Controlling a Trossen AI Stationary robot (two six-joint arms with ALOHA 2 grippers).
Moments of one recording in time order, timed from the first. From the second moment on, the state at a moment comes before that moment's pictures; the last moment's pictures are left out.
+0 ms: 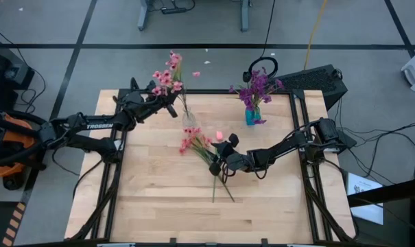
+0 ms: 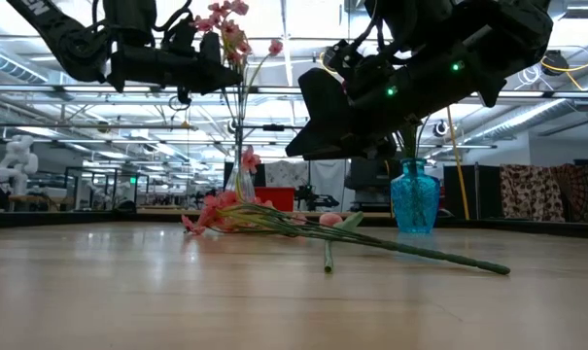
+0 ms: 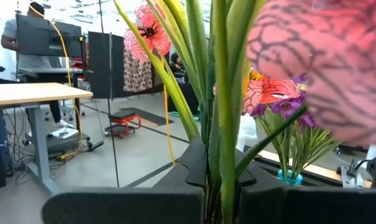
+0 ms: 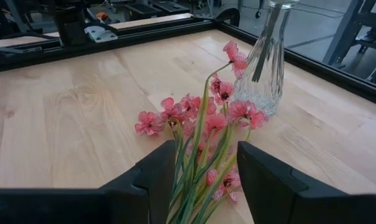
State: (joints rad) left arm 0.53 1.21 0.49 0.88 -0.04 -0.05; right arm 0.20 1.84 0.83 0.58 0.71 0.34
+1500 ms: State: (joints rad) left arm 0.45 1.26 0.49 0.73 -0.11 0.03; right arm 0.20 1.84 0.83 0.58 0.71 0.33
